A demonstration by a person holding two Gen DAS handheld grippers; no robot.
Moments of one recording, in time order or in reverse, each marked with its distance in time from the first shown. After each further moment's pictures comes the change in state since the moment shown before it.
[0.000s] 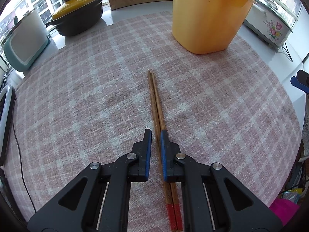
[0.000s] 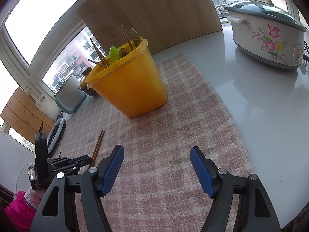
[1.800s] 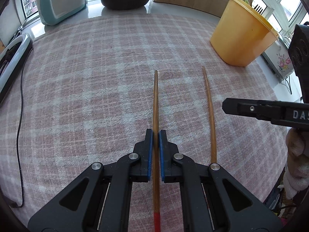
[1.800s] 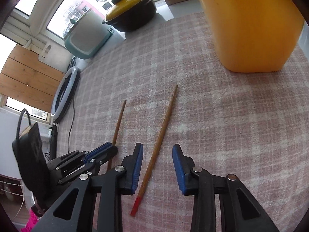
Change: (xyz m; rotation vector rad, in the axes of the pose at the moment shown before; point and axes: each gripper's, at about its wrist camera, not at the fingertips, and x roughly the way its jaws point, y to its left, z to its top) left arm -0.026 0.073 -0.049 -0.257 -0.018 -0.074; right arm 0.148 0.159 -0.016 -0.129 0.430 0.056
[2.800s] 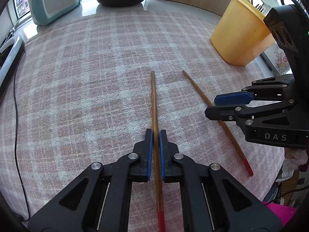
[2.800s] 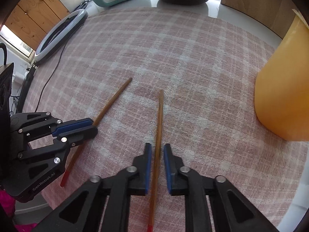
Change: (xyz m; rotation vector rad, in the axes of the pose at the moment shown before) left arm 0.015 0.002 0.021 0.029 0.040 -0.043; right arm 0.042 0.046 0.025 -0.418 0.196 -0.164
